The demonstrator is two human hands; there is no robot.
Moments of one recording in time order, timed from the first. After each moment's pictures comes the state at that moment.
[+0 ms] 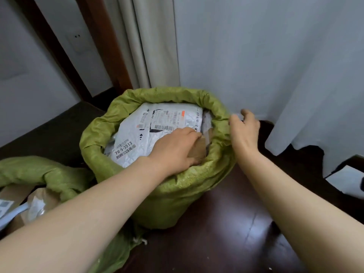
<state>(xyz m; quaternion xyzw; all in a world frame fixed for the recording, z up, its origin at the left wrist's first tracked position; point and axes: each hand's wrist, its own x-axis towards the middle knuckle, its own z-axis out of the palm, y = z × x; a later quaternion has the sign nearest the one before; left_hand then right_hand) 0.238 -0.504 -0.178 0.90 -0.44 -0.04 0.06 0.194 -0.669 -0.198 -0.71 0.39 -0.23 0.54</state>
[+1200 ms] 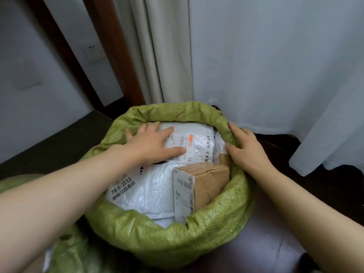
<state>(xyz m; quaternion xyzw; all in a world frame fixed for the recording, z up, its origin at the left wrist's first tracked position) 0.333 -0.463 -0.170 0.96 -0.23 -0.14 -0.01 0.229 -0.681 -0.227 -0.88 0.20 -0.09 0.42</state>
